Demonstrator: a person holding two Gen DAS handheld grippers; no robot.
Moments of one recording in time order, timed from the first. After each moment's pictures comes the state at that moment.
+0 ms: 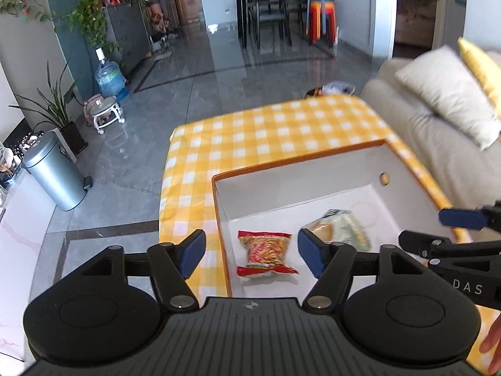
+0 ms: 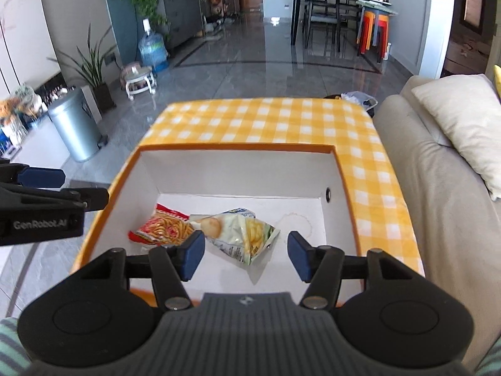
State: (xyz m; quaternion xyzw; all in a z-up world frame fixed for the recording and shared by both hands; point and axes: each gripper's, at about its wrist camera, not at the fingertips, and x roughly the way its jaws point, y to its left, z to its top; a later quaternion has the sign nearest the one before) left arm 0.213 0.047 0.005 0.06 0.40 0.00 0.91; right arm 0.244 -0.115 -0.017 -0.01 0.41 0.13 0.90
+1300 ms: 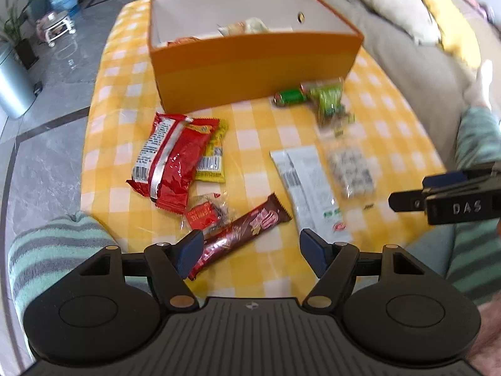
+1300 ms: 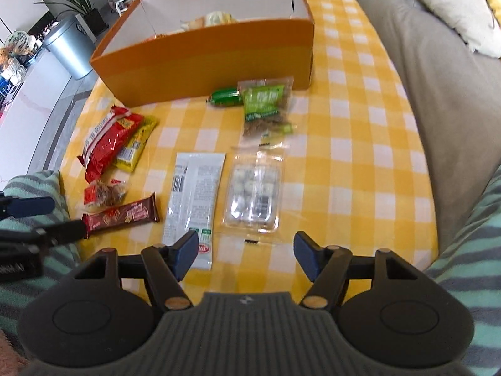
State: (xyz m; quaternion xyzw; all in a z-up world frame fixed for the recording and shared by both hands) left arm 0.030 0.022 -0.087 0.02 0.55 -0.09 0.83; right arm 0.066 -0.184 -0.085 0.01 0.59 0.12 0.80
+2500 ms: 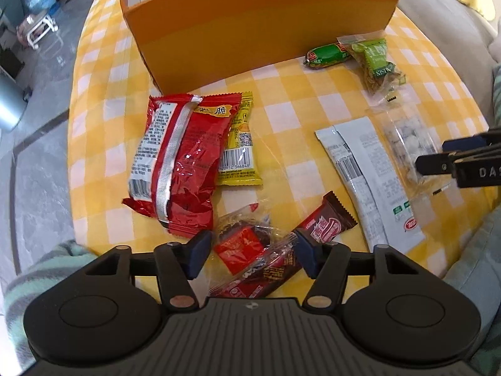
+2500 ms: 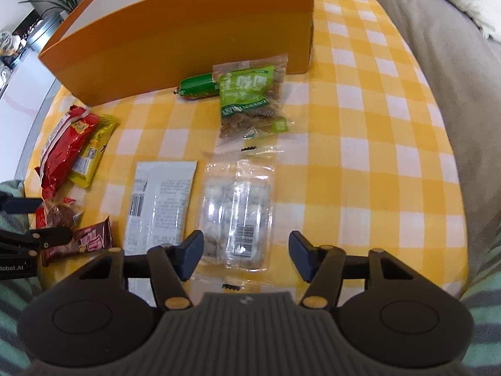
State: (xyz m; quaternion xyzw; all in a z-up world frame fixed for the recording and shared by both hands) left arm 0.088 0.035 -0.149 0.08 0.60 -0.09 0.79; right arm 0.113 -0.182 -0.151 0.02 0.59 0.11 0.80
